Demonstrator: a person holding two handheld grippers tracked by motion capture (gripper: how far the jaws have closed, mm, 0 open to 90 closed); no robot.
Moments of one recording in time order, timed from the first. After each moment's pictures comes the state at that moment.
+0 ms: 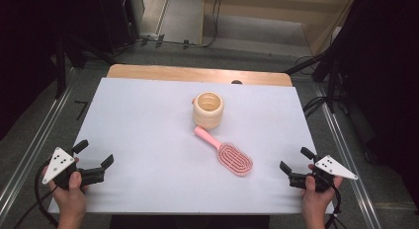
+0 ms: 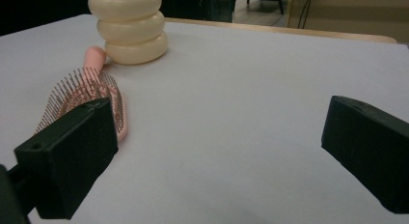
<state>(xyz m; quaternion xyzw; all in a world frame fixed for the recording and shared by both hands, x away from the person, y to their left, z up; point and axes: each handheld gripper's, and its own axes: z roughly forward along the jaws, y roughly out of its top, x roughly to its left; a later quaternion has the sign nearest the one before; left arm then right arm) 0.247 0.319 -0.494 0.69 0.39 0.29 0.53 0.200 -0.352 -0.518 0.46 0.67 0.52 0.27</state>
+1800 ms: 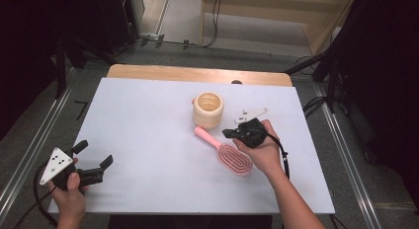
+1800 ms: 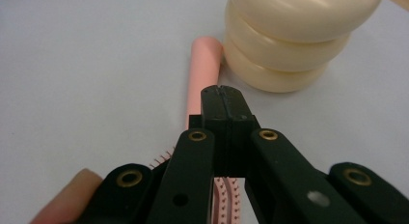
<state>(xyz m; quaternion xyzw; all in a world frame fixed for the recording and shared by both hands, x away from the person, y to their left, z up) 0.246 0.321 -0.493 0.69 0.39 0.29 0.54 0.325 -0.186 -0.444 0.32 0.87 0.37 0.11</state>
